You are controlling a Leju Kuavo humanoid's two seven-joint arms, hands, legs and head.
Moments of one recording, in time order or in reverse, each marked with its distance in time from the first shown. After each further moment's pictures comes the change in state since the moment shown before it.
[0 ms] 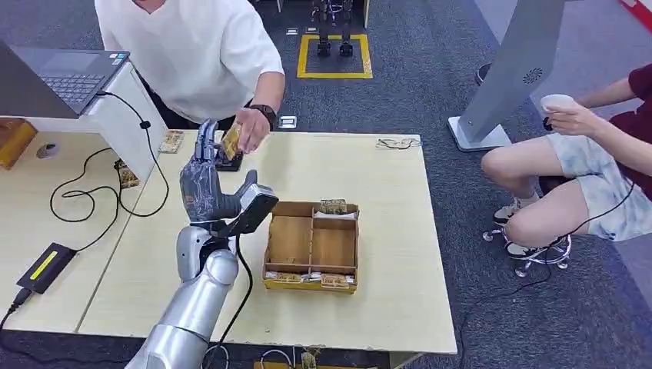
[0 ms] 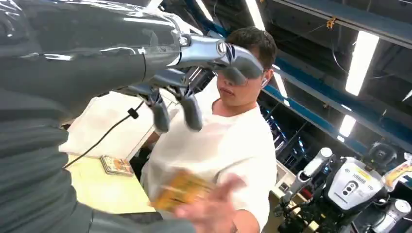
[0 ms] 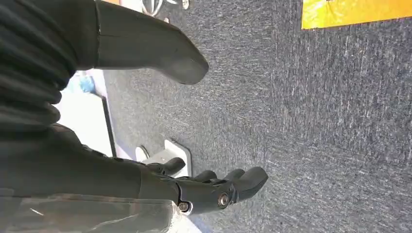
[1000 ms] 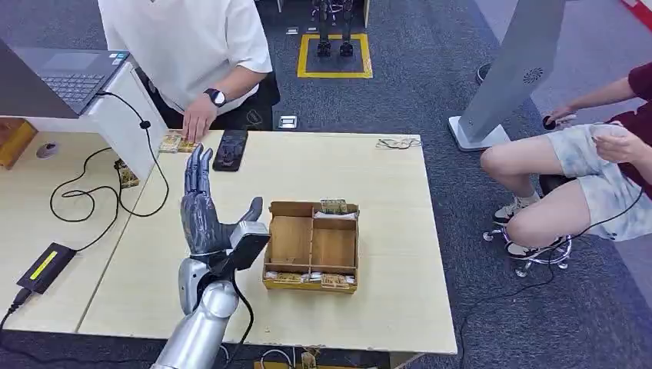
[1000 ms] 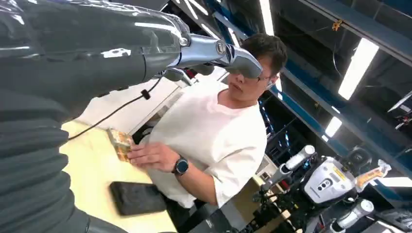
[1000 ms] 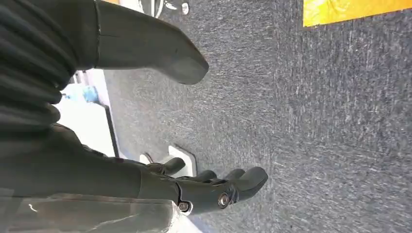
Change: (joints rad) left arm 0.208 0.015 -0.104 -0.193 0.208 0.000 -0.104; right arm 0.010 -0.009 -0.033 -0.011 -0.022 0.007 -0.003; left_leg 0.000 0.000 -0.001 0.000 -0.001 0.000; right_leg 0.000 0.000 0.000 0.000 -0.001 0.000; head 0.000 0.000
